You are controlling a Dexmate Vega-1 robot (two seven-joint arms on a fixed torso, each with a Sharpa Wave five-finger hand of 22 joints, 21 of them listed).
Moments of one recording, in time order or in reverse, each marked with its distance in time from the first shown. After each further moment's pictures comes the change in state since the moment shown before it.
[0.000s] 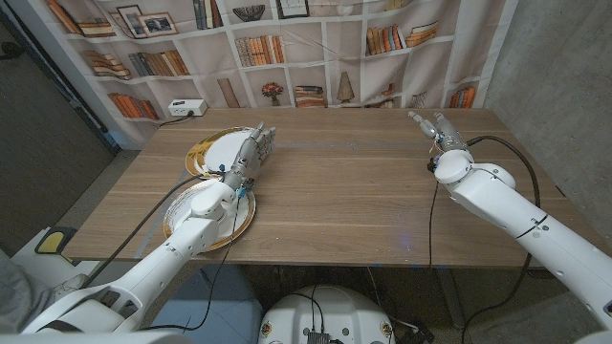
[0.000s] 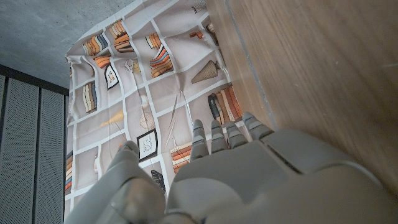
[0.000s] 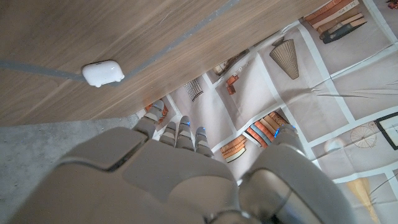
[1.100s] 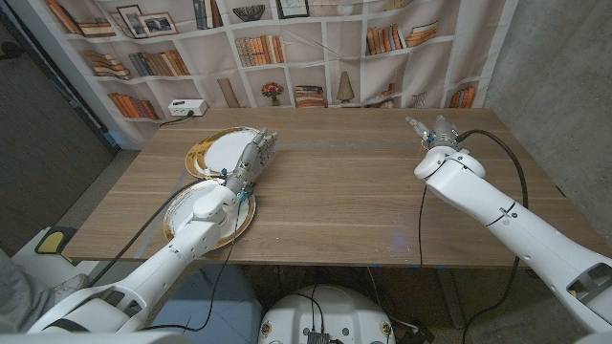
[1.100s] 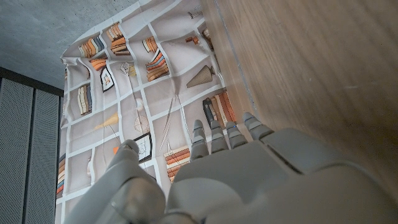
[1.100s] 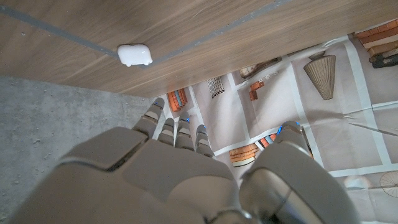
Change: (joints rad) left arm -0.011 -0.020 0.011 0.056 -0.004 -0.016 -0.031; left_hand 0.004 0.004 0.003 -0.003 0.000 0.000 0.000 0.000 0.000 0.000 0.000 0.000 0.000 -0.005 0.006 0.000 0.000 0.000 0.000 -0.006 0.000; right arm 0.146 0.087 -0.159 -0.003 -0.128 -0.368 -0.063; right_hand 0.028 -0.017 -0.009 -0.019 -0.004 0.016 0.005 -0.001 0.000 0.059 0.037 0.008 -0.006 0.043 0.059 0.015 0.000 0.048 0.023 0.004 0.000
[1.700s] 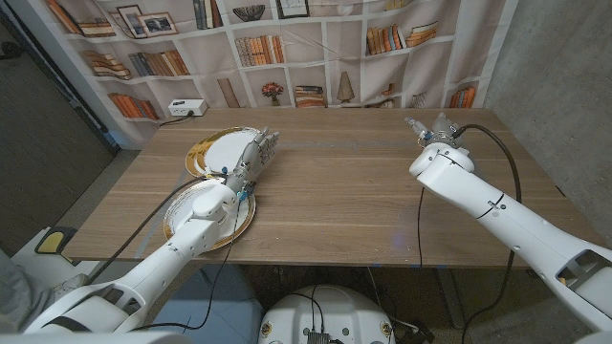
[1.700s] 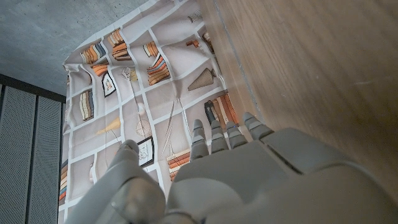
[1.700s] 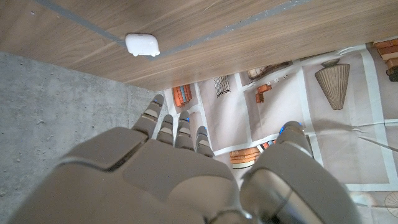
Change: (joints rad) left arm -0.005 0.017 0.005 -0.021 0.014 0.008 -0.001; left_hand -0.005 0.005 0.000 -0.006 0.000 0.004 0.004 0.000 0.000 0.000 0.000 0.000 0.000 0.000 0.000 0.000 0.000 0.000 0.000 -0.004 0.000; right arm 0.059 -0.001 -0.057 0.033 -0.041 -0.067 0.020; right_hand -0.005 -0.013 -0.004 -0.004 0.000 -0.004 -0.029 -0.001 0.000 0.010 -0.009 0.000 0.000 0.034 0.027 0.007 0.000 0.030 0.019 0.007 0.000
